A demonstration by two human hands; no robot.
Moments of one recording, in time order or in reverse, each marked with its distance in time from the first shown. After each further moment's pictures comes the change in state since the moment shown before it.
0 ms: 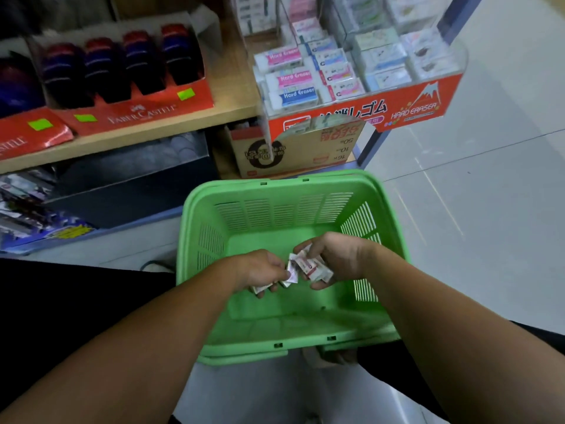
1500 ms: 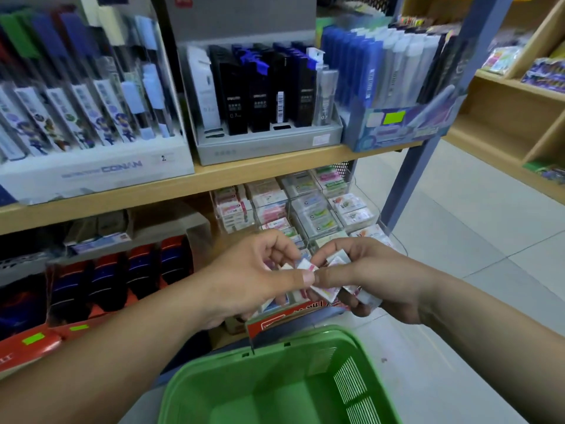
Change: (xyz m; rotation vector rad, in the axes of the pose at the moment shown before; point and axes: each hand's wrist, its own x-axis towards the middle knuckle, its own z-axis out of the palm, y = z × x) left_hand -0.174 0.252 -0.144 -0.141 0.458 0.580; right_hand -0.213 -0.202 0.016 -0.207 0.464 -0.619
